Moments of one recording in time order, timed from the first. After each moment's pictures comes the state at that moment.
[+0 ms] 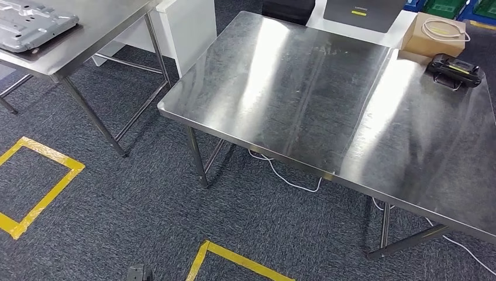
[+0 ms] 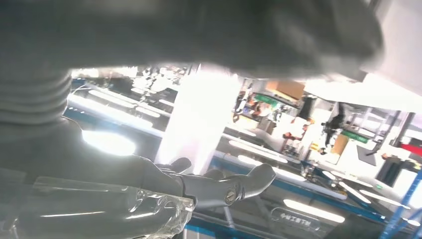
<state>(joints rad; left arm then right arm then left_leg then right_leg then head) -0.12 -0.21 0.61 -0.21 -0.36 0.15 -0.45 -0.97 -0.78 -0.01 -0.25 1.39 -0.15 0.34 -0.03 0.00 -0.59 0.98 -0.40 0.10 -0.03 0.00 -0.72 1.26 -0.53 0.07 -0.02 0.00</state>
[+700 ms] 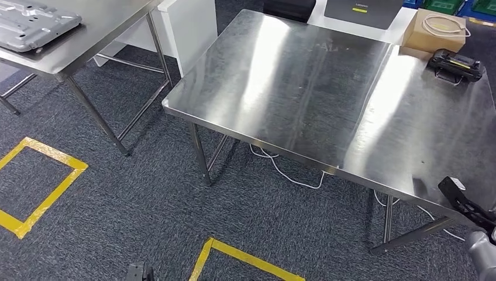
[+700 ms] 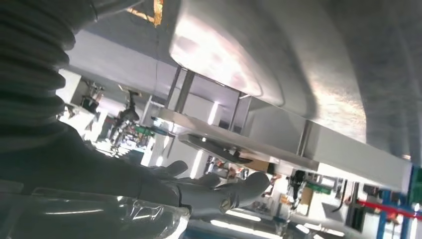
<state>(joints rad) -0.12 -0.21 0.61 -0.21 -0.36 0.16 -0.45 -0.85 -0.73 -0.07 -0.25 1.30 -0.28 0.29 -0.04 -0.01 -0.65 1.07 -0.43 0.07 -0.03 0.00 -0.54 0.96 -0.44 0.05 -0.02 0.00</state>
